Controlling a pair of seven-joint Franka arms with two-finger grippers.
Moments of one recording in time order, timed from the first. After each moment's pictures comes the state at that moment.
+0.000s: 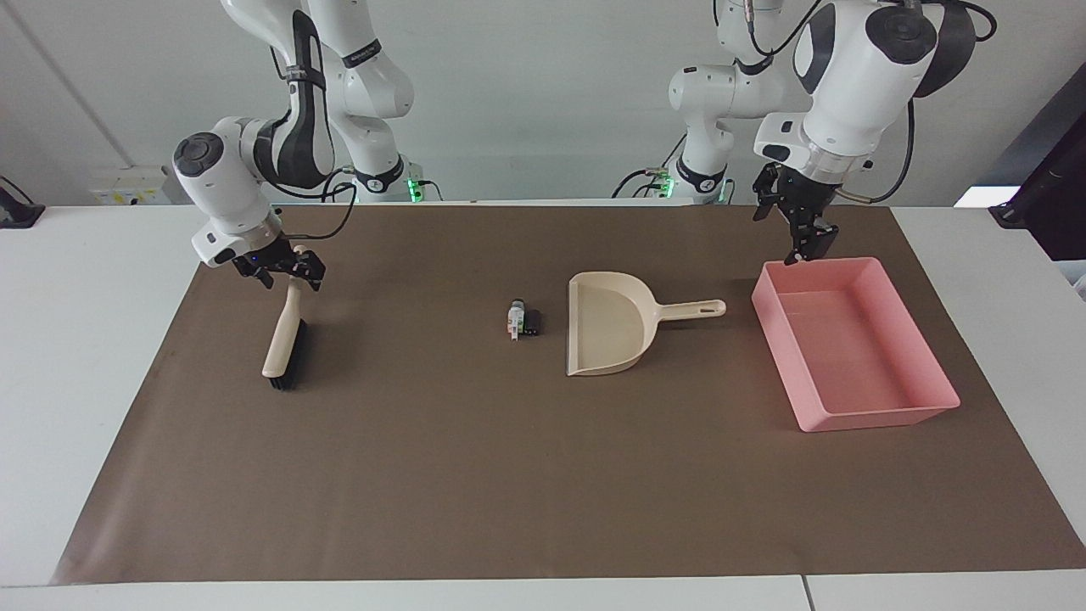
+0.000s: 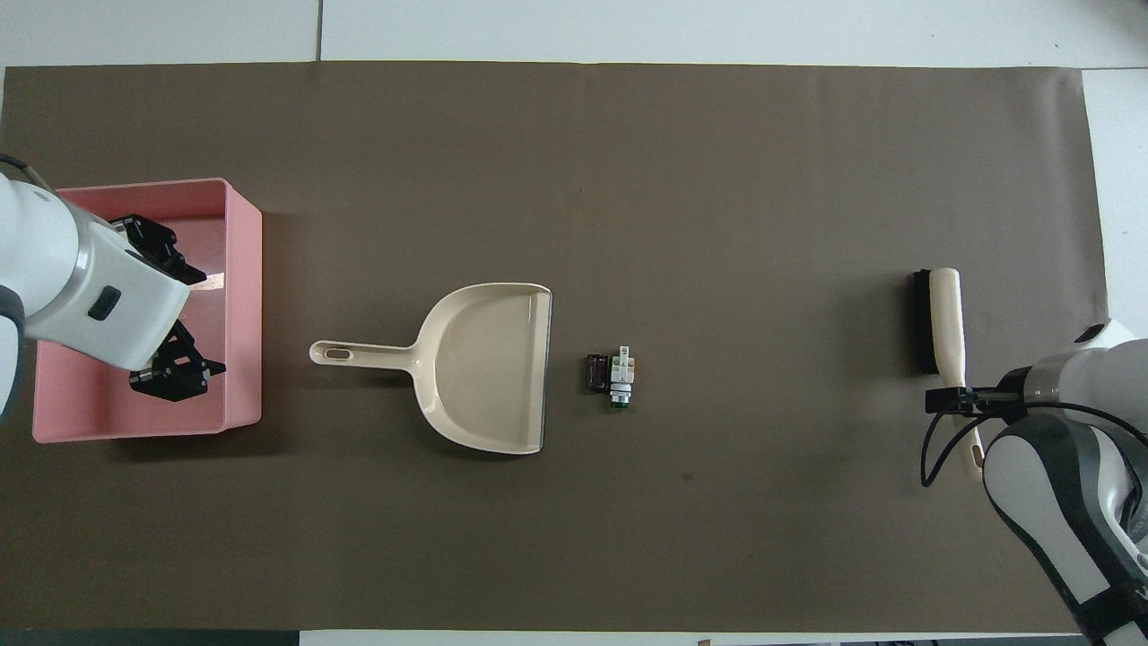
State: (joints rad) left arm -0.16 -0.10 -0.07 -1.82 0.01 1.66 1.13; right arm -0.19 -0.19 -0.01 -2.51 -0.01 2.25 -0.09
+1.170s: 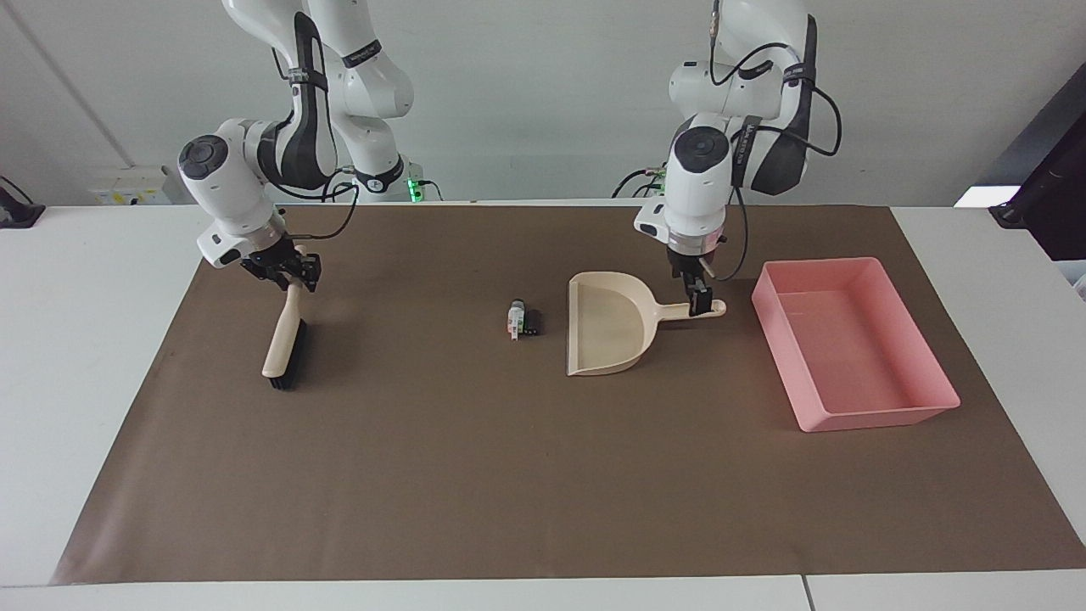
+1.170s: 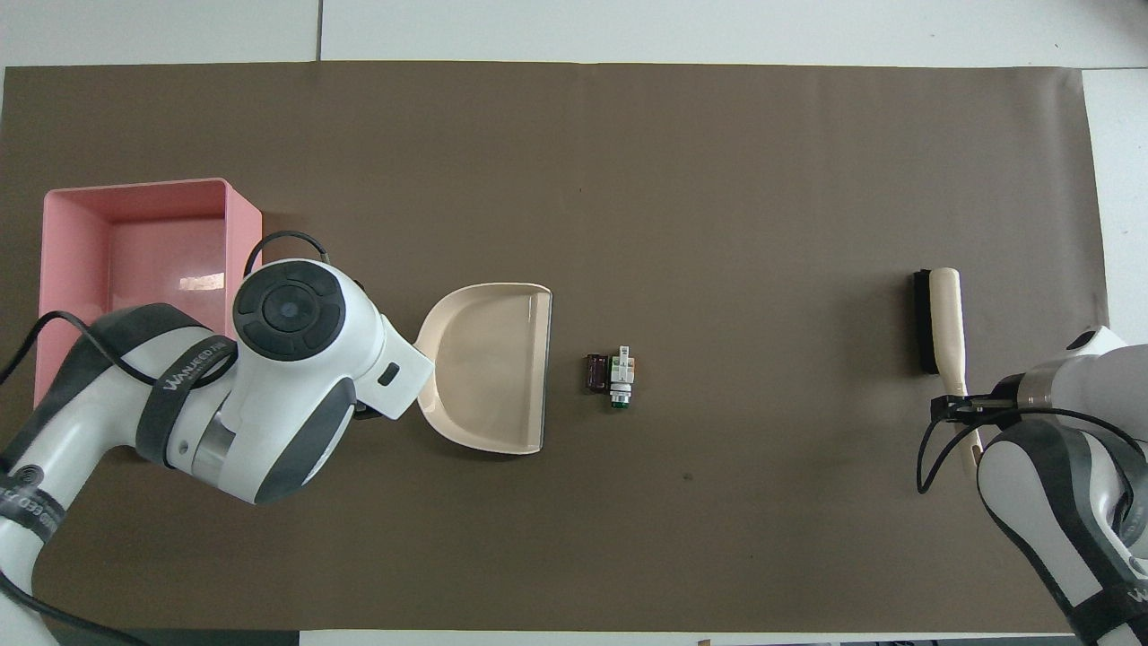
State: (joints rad) left arm -0.45 0.02 -0.07 -2.14 0.24 2.07 0.85; right arm -0.19 -0.19 -0.01 -2.52 -0.01 2.26 -0.11
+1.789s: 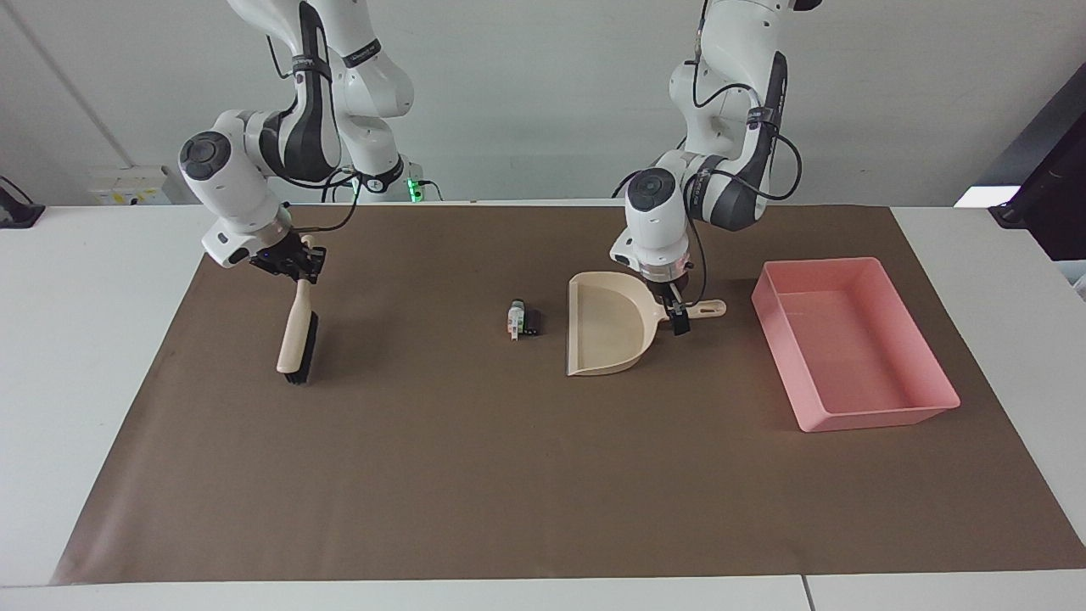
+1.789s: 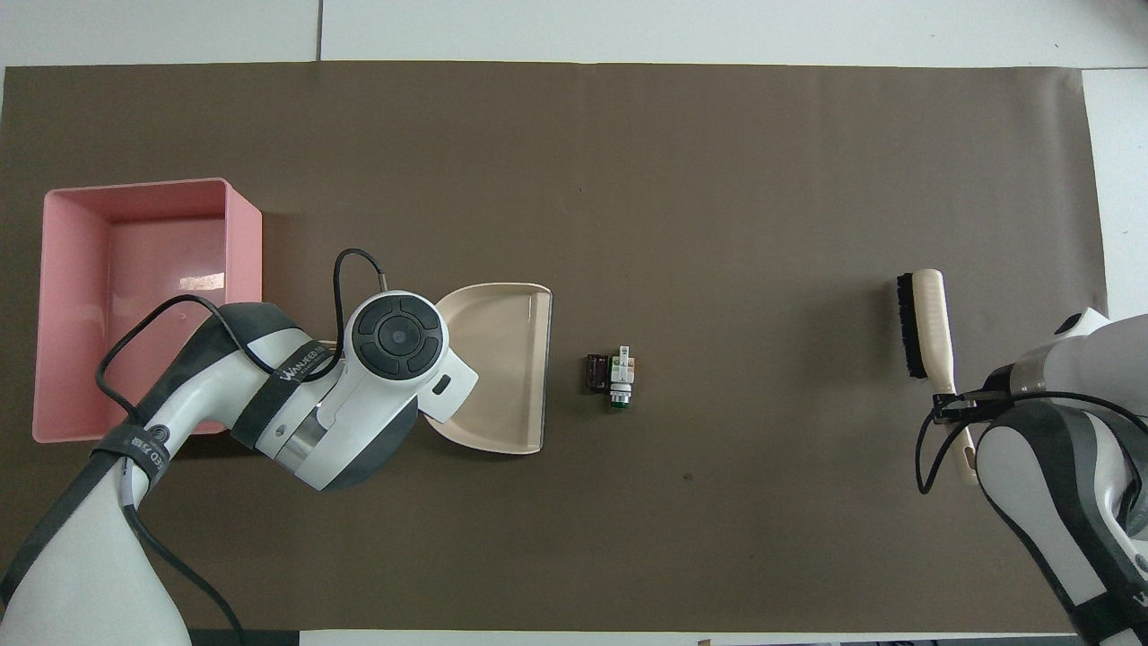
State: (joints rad) left arm -0.47 0.12 -0.07 -2.16 0.34 2.14 0.76; right arm -0.10 -0.19 0.02 -2.37 -0.01 2.01 -0.12
